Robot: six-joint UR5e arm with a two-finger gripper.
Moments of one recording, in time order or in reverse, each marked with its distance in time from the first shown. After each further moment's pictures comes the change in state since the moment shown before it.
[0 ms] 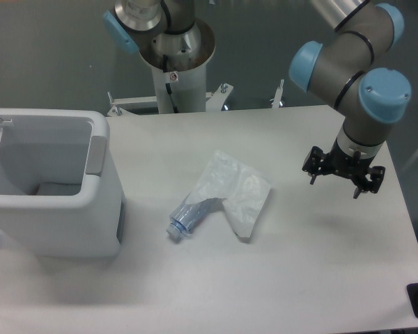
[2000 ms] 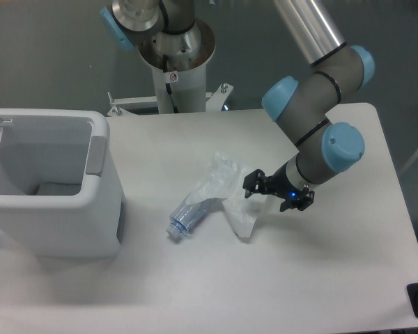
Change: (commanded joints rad) arm -0.095 -0.094 -0.083 -0.161 -0.173 -0.212
